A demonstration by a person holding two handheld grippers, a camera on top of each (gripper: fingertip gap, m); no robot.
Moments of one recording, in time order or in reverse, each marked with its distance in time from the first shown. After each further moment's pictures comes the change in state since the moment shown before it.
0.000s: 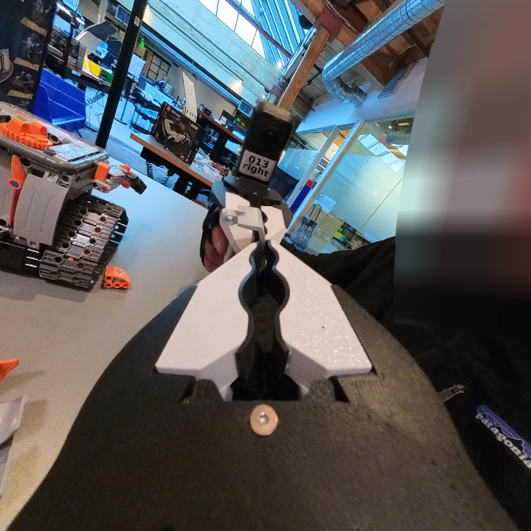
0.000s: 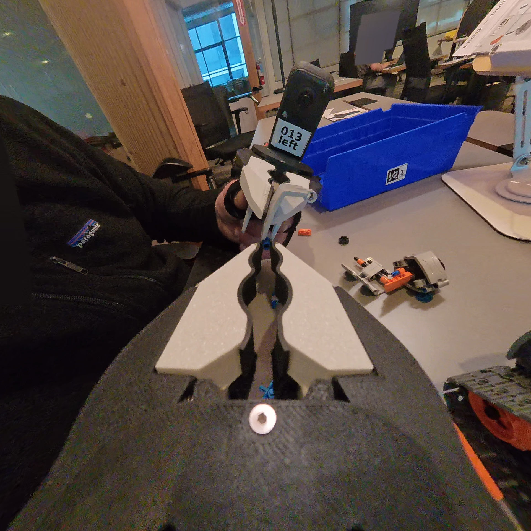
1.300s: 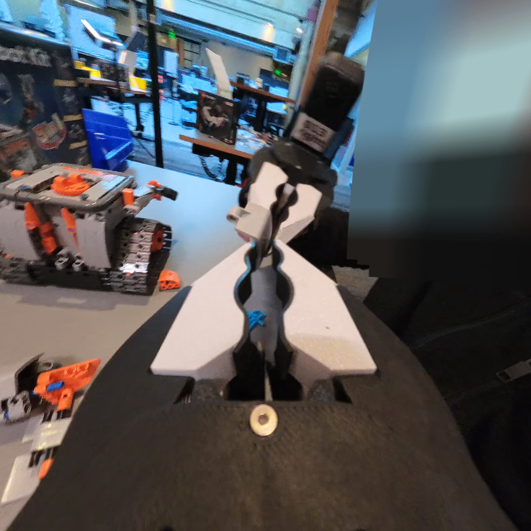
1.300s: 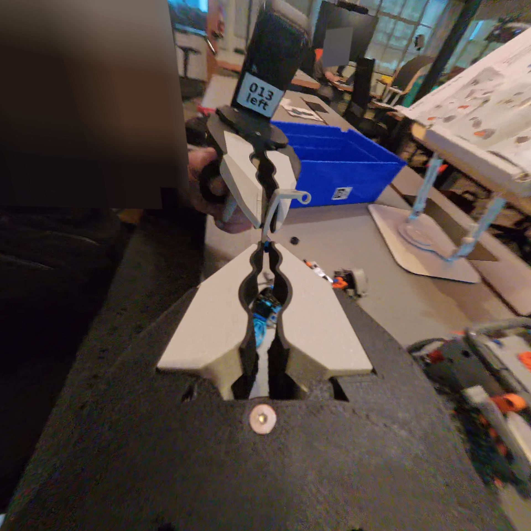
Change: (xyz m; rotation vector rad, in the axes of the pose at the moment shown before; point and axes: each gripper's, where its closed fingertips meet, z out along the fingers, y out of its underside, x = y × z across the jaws) left arm 0.005 0.009 0.002 -0.142 -0.169 0.337; right arm -0.004 -0.002 0.002 -0.117 0.237 -0.418
